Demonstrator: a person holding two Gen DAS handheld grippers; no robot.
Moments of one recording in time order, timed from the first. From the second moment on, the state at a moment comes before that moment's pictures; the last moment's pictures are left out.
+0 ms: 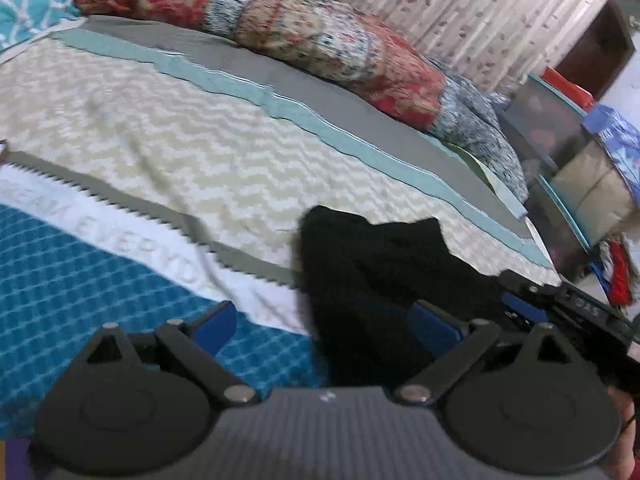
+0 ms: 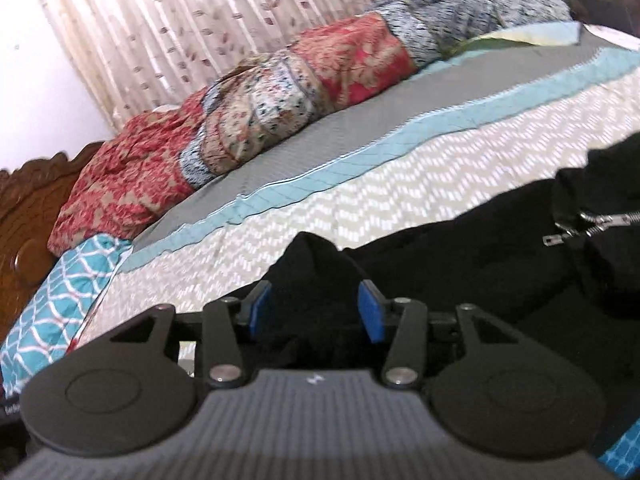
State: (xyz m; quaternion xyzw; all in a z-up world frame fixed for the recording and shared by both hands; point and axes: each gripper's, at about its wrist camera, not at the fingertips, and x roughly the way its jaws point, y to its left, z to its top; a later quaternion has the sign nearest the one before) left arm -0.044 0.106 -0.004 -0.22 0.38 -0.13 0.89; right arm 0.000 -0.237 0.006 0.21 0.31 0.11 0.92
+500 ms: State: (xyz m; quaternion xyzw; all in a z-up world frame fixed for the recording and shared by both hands) left arm -0.013 0.098 -0.032 -0.28 0.44 -0.14 0.84; right arm -0.013 -0.267 -0.067 0.52 0.43 0.17 0.72
